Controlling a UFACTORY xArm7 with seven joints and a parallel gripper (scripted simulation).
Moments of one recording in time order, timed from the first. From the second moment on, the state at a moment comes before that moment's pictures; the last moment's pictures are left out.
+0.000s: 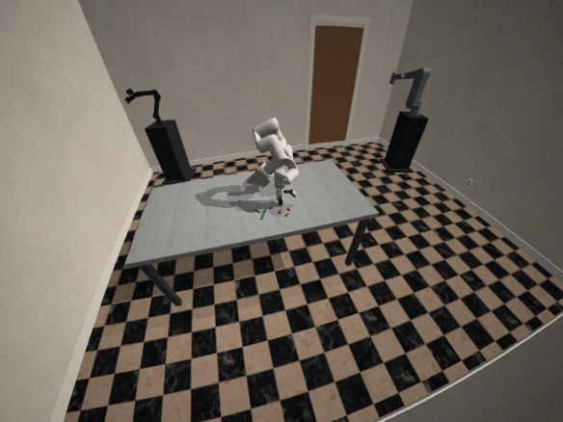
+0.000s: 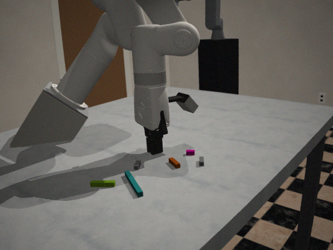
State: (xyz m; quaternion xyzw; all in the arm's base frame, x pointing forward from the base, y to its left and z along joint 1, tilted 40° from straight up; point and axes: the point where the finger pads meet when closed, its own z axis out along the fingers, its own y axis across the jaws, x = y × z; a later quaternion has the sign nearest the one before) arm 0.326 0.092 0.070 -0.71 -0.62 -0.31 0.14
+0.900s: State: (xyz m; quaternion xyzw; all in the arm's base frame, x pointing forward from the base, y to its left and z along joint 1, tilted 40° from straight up) arm 0.326 0.092 0.070 -0.71 -0.62 -0.31 0.14
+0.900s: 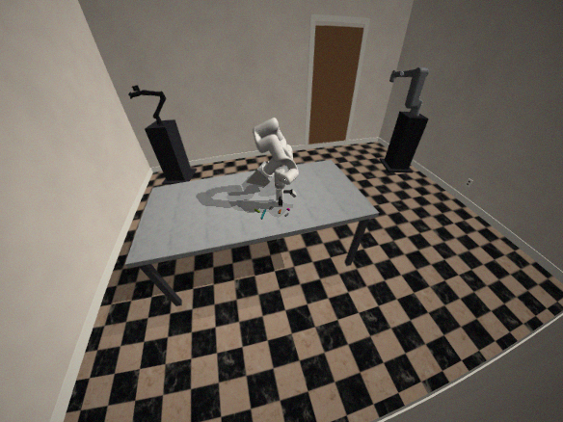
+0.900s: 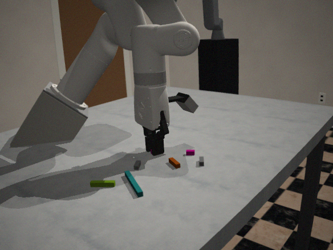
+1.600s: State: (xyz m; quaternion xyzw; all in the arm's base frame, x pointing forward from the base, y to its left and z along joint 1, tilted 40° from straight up) arm 0.314 0.064 0.105 -0.71 -0.62 -0.31 0.14
